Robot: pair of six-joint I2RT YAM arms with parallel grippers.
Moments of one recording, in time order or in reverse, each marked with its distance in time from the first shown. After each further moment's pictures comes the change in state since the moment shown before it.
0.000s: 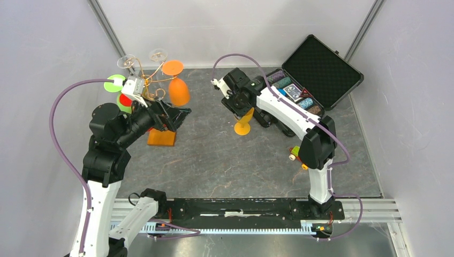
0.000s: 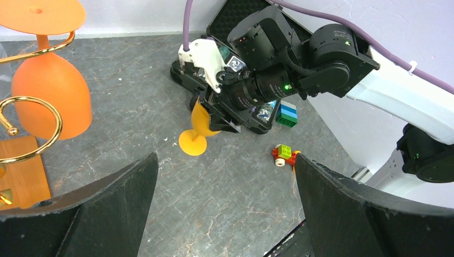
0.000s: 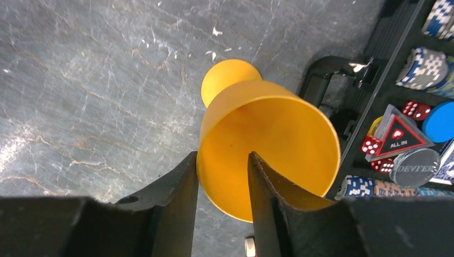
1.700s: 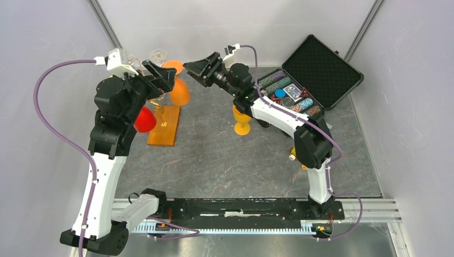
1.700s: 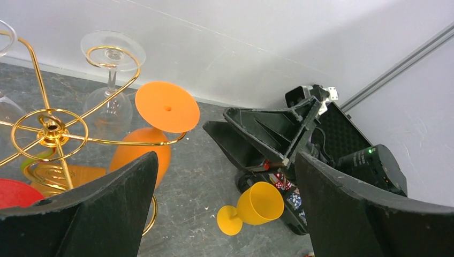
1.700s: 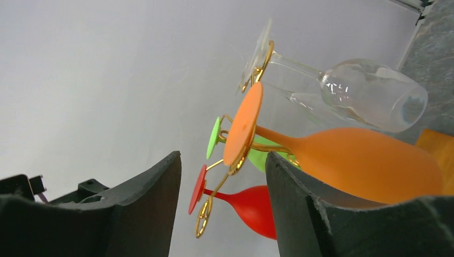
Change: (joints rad) left arm 0.000 0.200 0.132 0.164 -0.442 -0.112; right arm 0.015 0.013 -0.248 1.555 -0.255 1.406
